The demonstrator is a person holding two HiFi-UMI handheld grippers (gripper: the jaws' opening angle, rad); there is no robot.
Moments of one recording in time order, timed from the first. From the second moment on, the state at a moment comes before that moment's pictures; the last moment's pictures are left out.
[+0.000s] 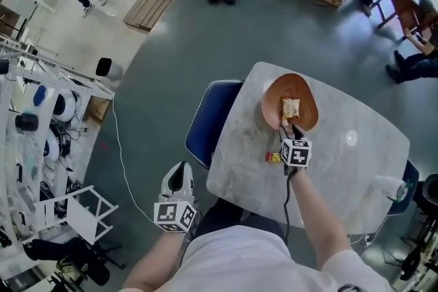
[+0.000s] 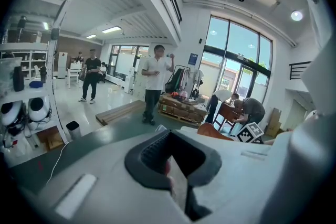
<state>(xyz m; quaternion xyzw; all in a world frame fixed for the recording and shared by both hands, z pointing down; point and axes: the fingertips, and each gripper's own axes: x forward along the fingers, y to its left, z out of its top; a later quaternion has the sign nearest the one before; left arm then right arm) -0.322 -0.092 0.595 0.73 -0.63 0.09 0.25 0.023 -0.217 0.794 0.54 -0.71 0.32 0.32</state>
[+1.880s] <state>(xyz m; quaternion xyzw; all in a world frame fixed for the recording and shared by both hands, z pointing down) 0.043 -0.054 0.401 0.94 -0.33 -0.02 0.09 0.190 0.001 0.428 0.67 -0.73 0.14 0.02</state>
